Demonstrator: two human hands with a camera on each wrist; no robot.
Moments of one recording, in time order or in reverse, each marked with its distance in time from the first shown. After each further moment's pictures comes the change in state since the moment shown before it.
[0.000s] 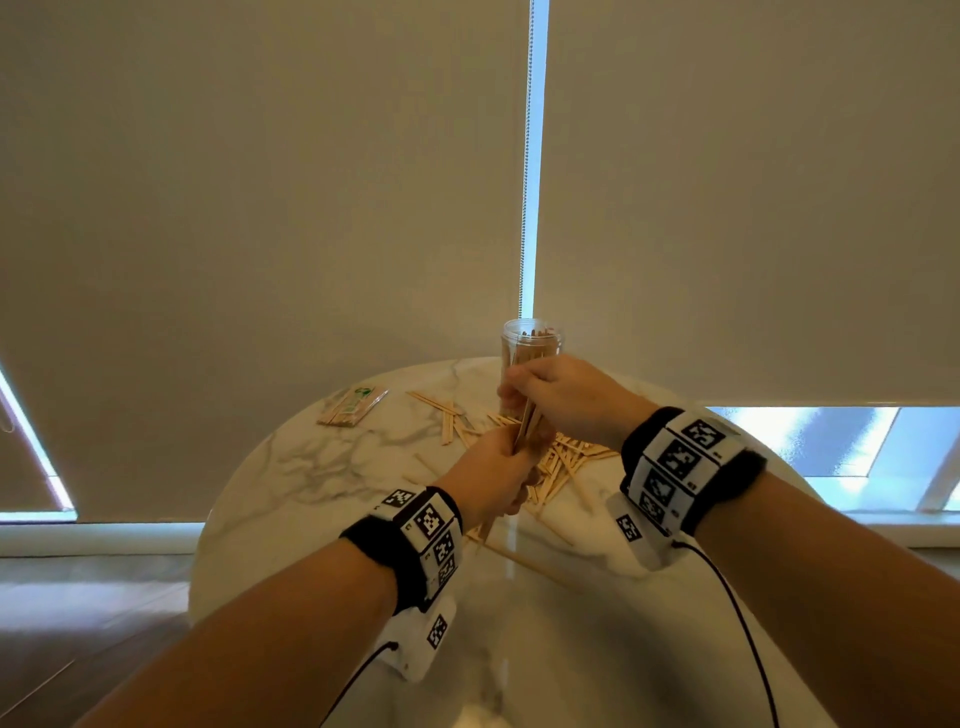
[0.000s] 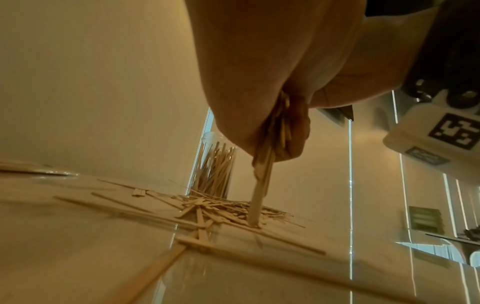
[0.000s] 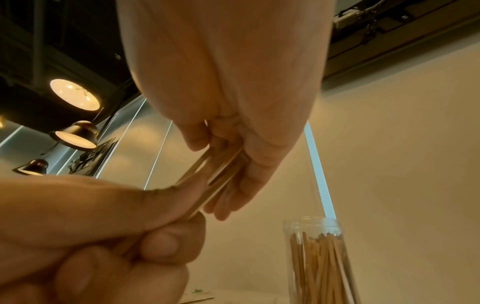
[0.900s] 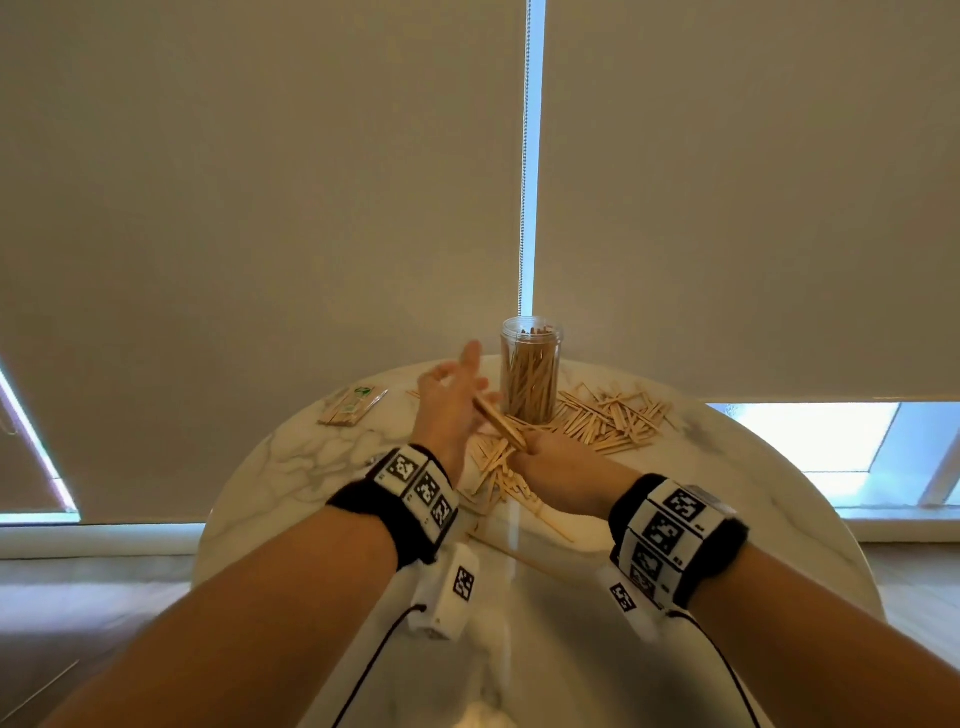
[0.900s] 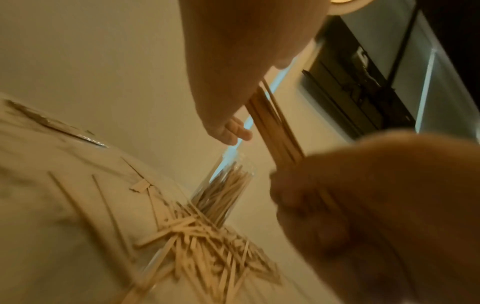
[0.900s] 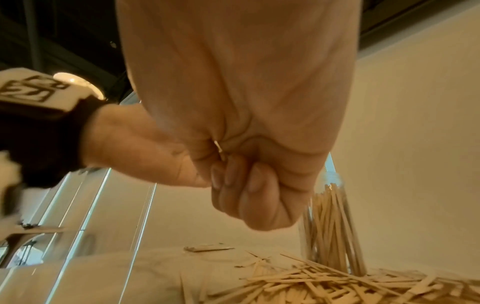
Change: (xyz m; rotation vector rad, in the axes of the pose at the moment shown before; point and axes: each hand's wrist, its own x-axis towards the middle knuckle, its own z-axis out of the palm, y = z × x) left_hand 0.016 0.032 -0.031 -0.457 0.514 0.013; right_hand -0.033 0.012 0.045 -0.135 -0.216 0.165
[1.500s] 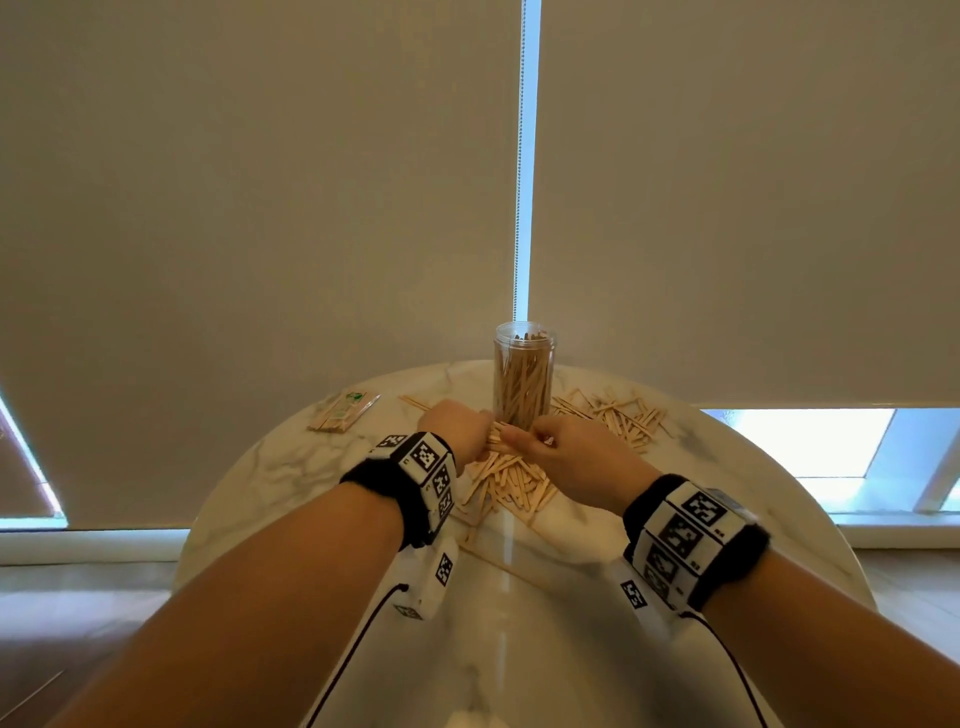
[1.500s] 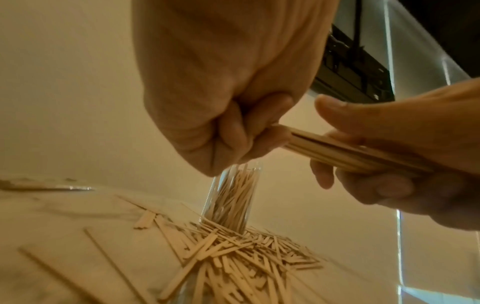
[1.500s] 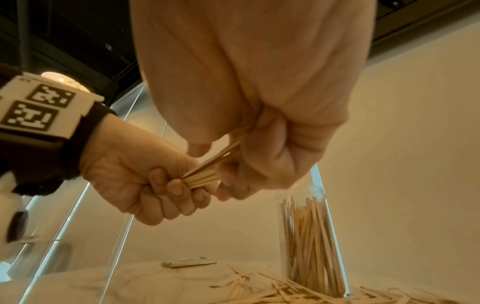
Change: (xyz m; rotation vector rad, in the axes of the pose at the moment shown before) left_hand 0.021 -0.004 0.006 1.080 -0.141 -0.068; right_hand 0.008 0.029 -0.016 -0.082 0.260 -0.055
